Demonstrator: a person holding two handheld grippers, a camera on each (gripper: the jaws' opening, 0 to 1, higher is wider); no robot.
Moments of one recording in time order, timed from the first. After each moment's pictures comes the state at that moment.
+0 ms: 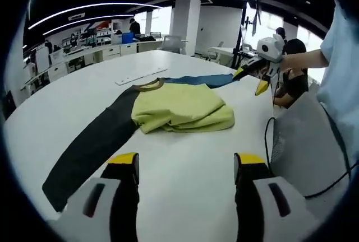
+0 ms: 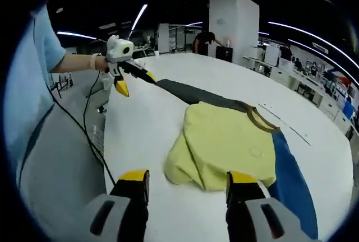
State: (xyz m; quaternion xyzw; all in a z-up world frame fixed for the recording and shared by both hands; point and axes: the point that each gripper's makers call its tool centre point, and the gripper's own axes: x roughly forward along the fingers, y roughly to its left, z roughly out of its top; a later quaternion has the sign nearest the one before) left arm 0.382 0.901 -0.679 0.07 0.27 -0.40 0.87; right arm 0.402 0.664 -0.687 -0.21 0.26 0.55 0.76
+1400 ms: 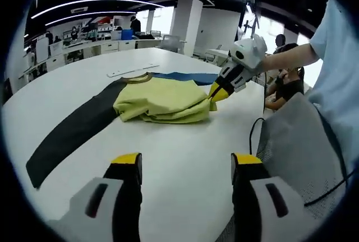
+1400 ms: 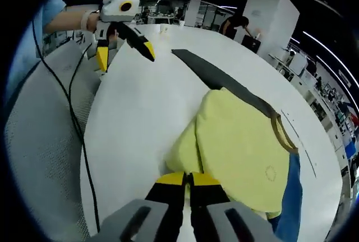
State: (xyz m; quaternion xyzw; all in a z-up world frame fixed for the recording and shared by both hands) left arm 0.348 0.874 -0.695 0.03 0.28 -0.40 0.87; right arm 0.426 0.709 -0.716 -0.32 0.28 0.55 0.72
